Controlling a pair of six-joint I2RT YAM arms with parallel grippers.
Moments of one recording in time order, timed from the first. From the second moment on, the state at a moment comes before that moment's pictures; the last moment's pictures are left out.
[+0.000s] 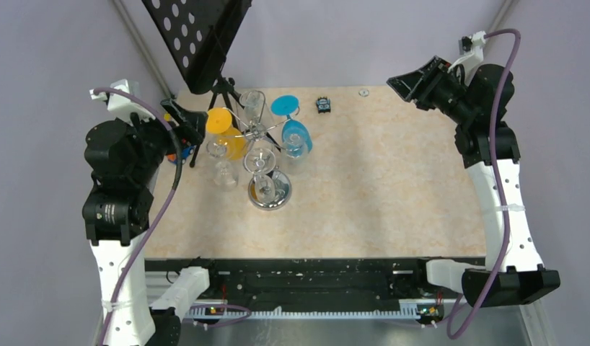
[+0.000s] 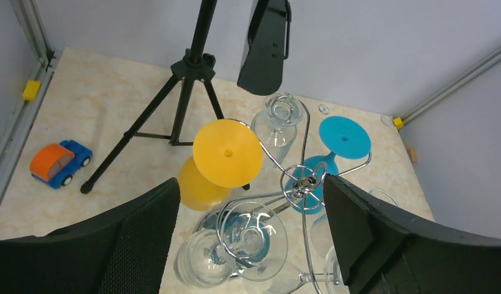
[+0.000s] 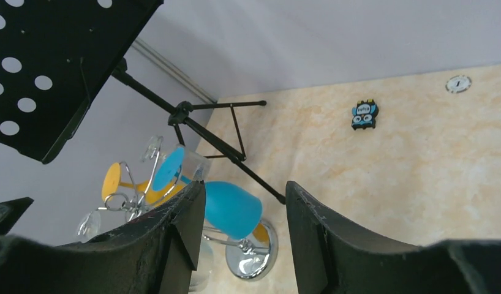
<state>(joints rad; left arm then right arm) -0.02 0.91 1.60 -0.77 0.14 -0.37 0.07 1.21 1.54 -0.39 -0.45 0.58</state>
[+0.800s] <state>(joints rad) -0.01 0.93 1.50 -1.00 0.03 -0.74 0.12 1.11 1.23 -0.24 -0.48 0.80</state>
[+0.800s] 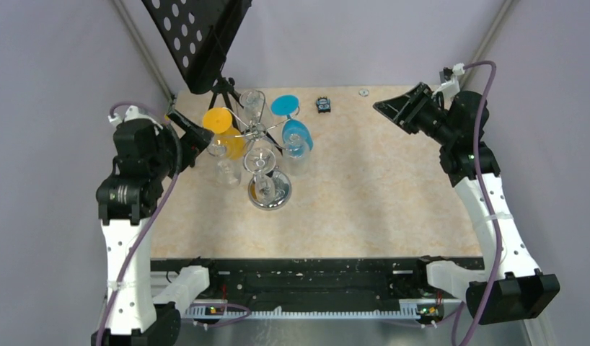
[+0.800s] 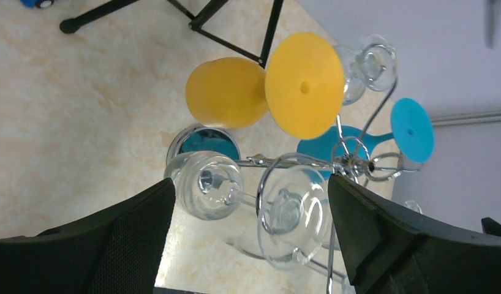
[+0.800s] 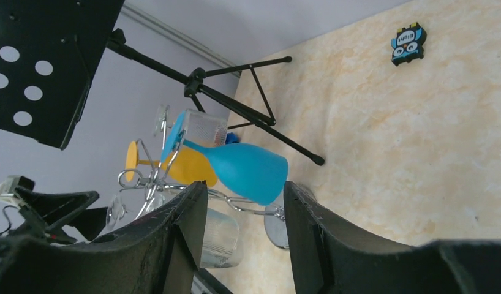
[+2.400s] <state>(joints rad) 0.03 0.75 1.19 -0.82 0.23 -1.00 0.16 1.12 1.19 -0.22 -0.45 0.83</state>
